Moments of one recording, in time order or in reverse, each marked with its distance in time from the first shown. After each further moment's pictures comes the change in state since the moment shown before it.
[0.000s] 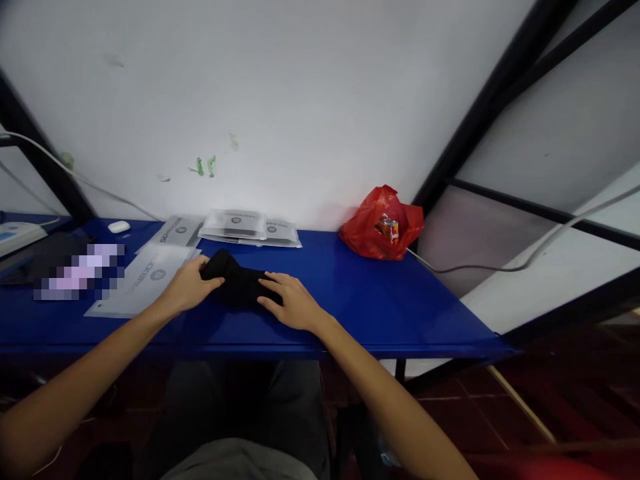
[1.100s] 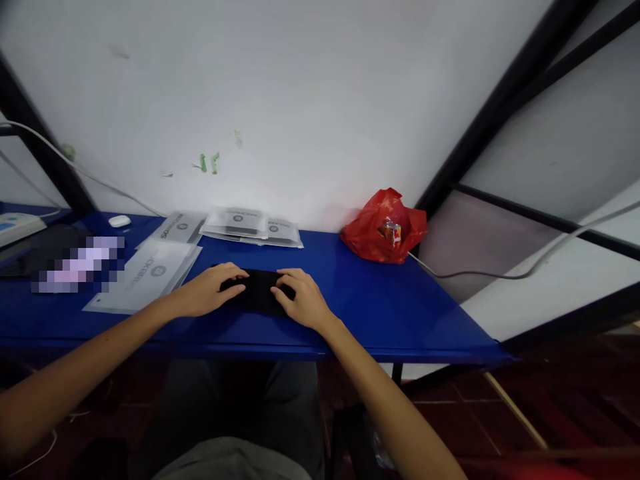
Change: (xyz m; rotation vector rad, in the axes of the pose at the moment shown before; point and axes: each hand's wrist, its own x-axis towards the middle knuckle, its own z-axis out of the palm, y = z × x) left_hand 0.000 0.001 0.011 0.146 -0.307 0.559; right_hand -0.005 0.009 -0.005 0.045 0.237 0.041
